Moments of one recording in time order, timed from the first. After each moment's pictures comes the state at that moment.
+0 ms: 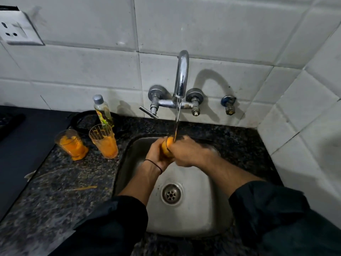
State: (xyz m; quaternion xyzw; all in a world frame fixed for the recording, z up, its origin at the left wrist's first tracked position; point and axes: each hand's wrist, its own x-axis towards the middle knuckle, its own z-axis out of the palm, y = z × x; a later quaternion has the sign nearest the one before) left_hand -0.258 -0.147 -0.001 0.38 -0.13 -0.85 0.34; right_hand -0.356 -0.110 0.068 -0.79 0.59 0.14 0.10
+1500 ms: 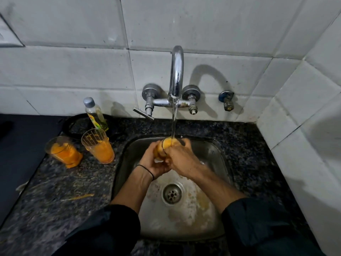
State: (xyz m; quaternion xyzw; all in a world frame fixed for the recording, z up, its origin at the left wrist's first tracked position) left_hand -0.243 -0.159 -0.026 0.42 -0.11 -0.86 0.27; right_hand -0.358 -0.106 0.009 -0.75 0.65 -0.04 0.10
